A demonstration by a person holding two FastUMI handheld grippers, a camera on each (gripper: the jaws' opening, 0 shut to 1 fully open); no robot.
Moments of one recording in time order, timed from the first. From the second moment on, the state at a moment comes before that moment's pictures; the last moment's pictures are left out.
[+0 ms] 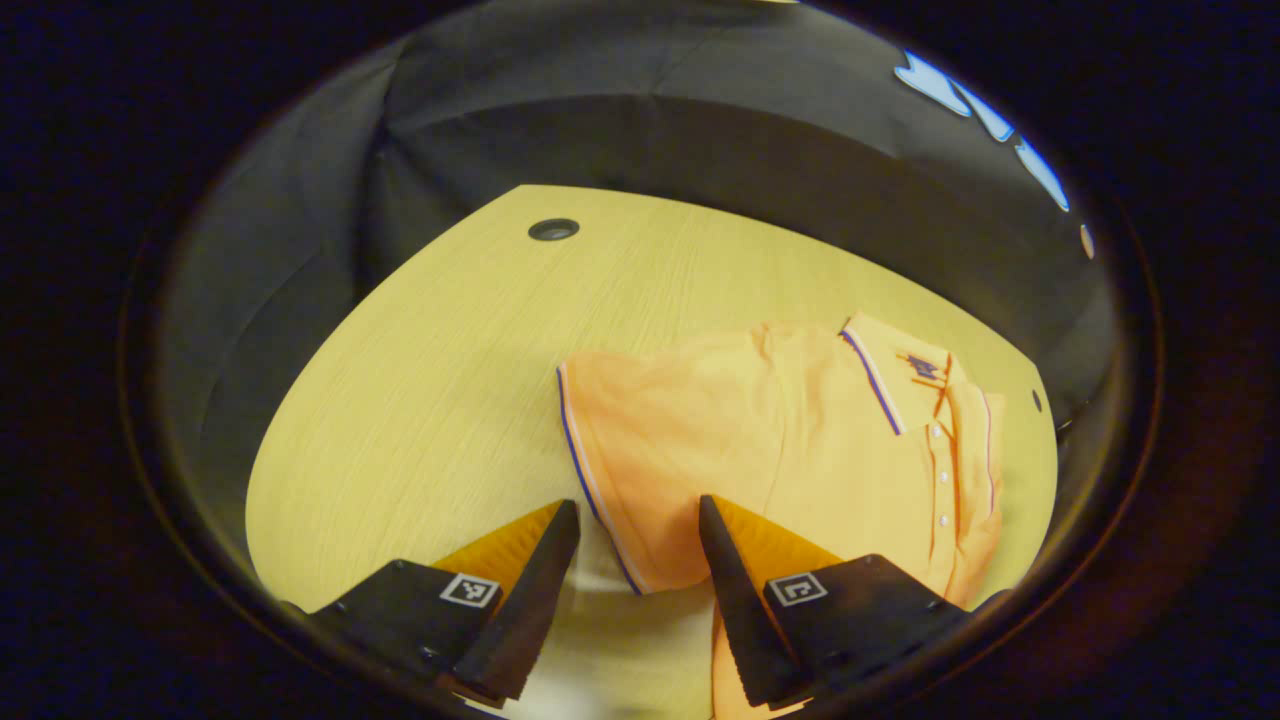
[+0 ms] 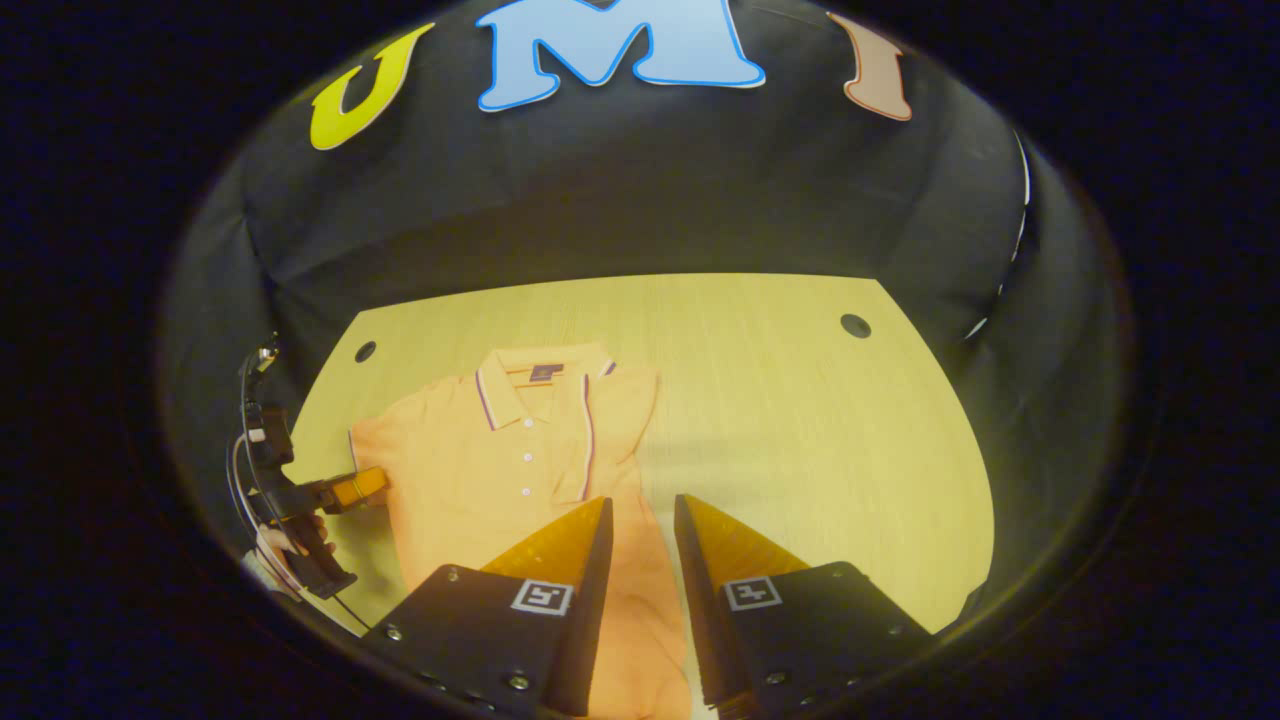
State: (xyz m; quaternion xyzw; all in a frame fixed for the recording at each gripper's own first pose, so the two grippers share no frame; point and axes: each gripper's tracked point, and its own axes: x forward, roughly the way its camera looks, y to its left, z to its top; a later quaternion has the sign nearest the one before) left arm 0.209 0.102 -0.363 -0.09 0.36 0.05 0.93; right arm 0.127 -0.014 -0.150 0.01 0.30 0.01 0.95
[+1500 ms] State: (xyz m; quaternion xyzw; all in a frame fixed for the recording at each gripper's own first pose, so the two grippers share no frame) left arm 0.251 -0.056 -0.294 0.08 0.26 -0.07 0.96; right arm 0.101 -0.034 -0.170 0.06 0.32 -0.01 0.95
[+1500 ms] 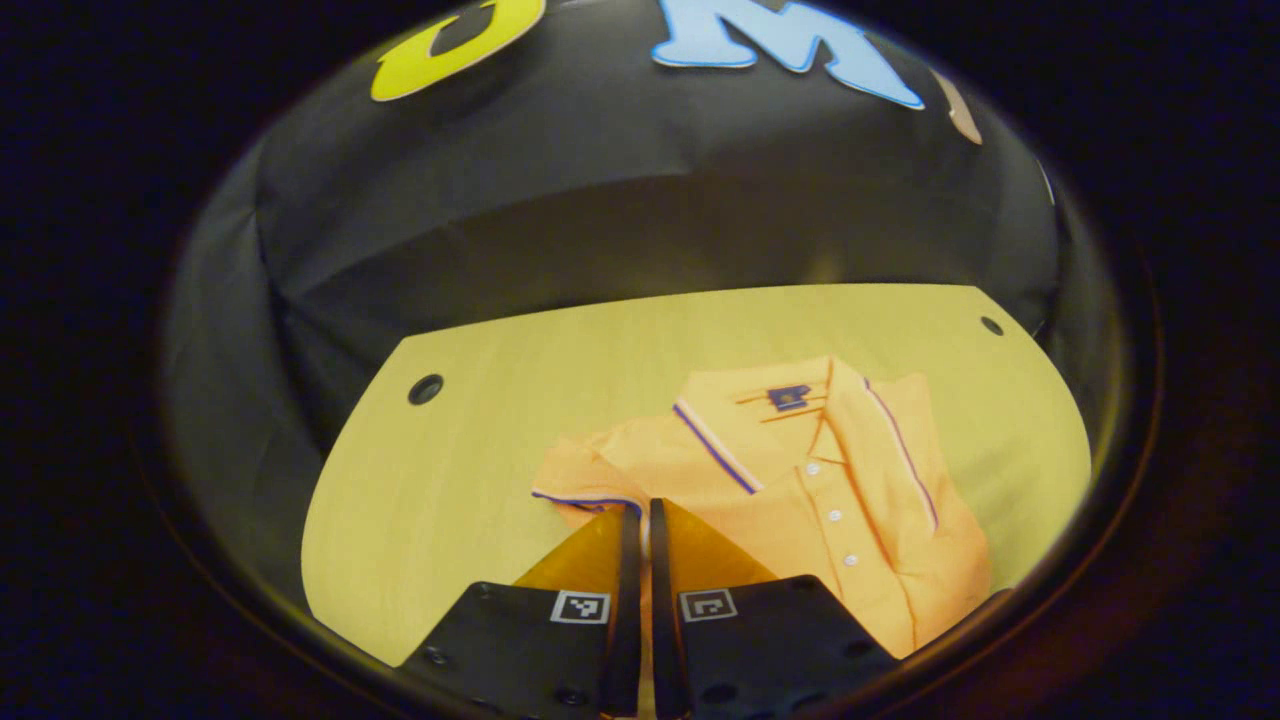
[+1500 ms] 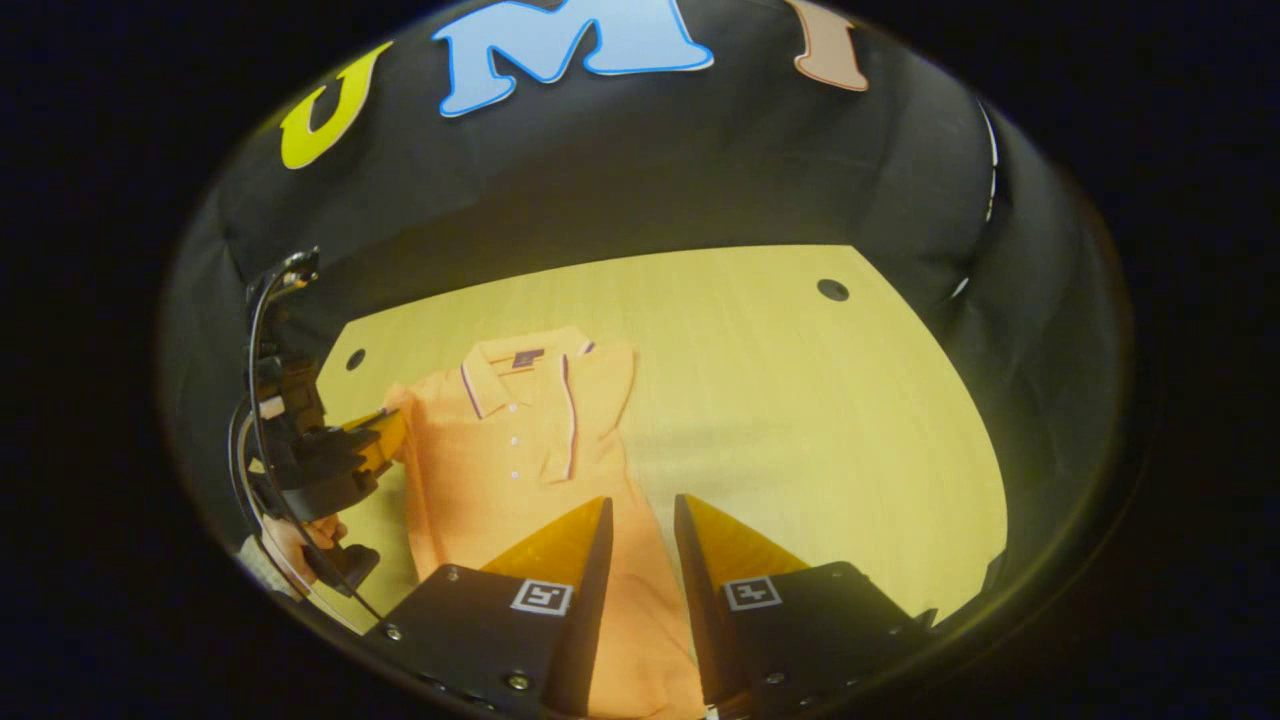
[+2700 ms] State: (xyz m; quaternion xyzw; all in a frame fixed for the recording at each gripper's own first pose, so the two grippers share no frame) left arm 0.143 -0.109 -0.308 0.07 0.36 -0.11 0.92; right arm 0.016 -0.067 -0.216 0.11 0.34 -0.02 0.94
